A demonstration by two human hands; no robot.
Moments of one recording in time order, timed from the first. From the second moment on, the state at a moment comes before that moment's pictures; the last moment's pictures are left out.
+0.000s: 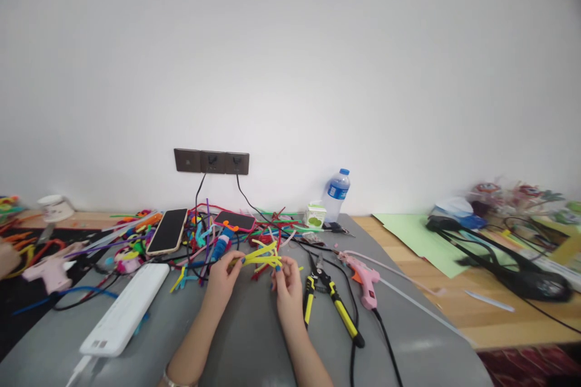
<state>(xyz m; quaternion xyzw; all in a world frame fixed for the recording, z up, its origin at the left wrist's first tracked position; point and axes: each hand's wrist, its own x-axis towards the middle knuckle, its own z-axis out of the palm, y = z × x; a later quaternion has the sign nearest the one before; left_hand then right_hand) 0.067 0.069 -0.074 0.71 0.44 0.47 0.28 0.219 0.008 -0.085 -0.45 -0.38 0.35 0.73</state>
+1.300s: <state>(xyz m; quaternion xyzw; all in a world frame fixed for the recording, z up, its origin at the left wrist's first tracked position) 0.082 0.053 -0.078 0.87 0.43 0.23 0.09 0.222 0.006 -0.088 -0.49 -0.39 0.31 0.72</state>
